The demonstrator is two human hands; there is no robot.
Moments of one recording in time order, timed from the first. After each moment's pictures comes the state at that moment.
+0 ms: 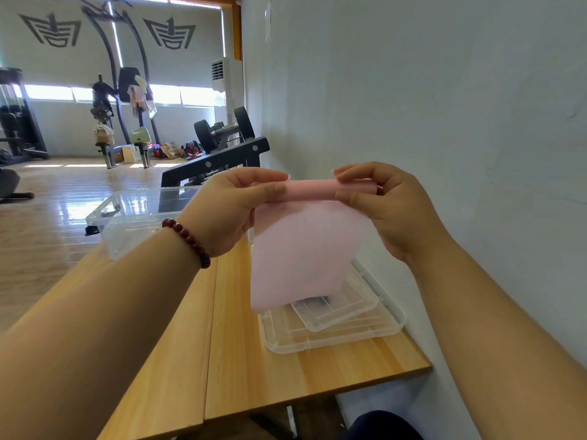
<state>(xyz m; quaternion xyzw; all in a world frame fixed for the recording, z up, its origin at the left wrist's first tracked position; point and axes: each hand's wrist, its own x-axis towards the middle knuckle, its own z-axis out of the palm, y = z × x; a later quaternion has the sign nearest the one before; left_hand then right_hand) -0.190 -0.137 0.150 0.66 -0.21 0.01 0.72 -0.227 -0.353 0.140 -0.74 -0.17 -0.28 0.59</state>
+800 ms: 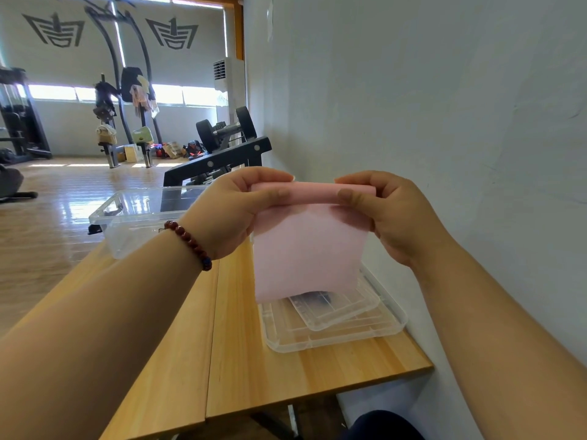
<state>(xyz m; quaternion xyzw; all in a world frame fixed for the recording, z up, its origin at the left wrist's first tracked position) -0.197 -0.138 0.148 0.67 -0.23 0.01 0.71 -0.231 -0.351 0.139 -0.73 -0.14 -0.21 0.63</state>
